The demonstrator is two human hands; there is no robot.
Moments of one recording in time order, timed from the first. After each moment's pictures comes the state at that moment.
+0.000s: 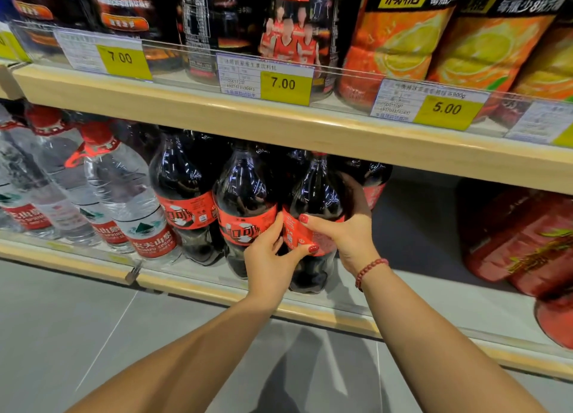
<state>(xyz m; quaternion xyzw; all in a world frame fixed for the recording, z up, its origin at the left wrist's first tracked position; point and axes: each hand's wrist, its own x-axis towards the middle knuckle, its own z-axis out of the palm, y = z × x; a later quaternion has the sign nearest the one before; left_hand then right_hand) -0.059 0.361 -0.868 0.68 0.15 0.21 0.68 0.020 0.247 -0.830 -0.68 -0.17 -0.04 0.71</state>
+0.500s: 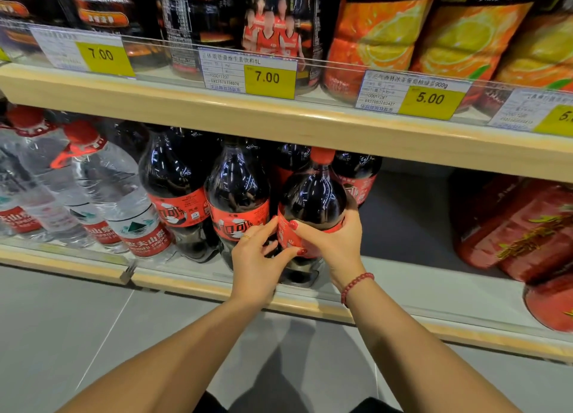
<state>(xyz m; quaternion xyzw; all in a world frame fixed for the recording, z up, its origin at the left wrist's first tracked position) -0.071 0.371 -0.873 0.73 0.11 0.23 0.63 -0.008 0.250 -0.843 -0.68 -0.08 -0.03 0.73</state>
